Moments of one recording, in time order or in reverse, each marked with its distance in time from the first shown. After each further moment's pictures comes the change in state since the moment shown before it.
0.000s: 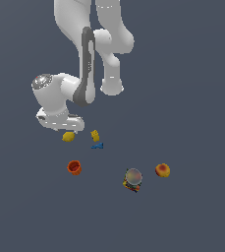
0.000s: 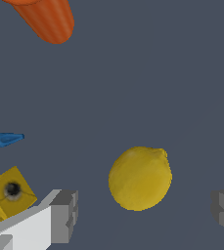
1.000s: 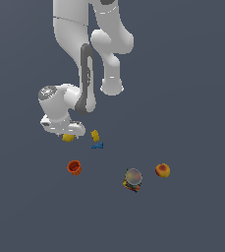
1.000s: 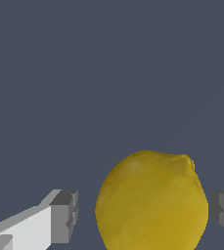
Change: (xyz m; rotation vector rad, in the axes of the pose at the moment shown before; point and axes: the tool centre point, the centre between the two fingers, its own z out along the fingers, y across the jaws) arm -0.005 0.006 0.049 -0.003 -0.001 0.003
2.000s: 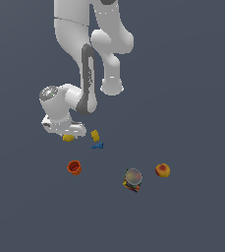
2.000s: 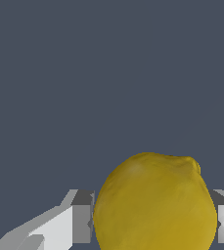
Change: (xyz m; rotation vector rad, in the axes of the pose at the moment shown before) arm 0.002 -0.005 0.001 -0.001 0.001 0.002
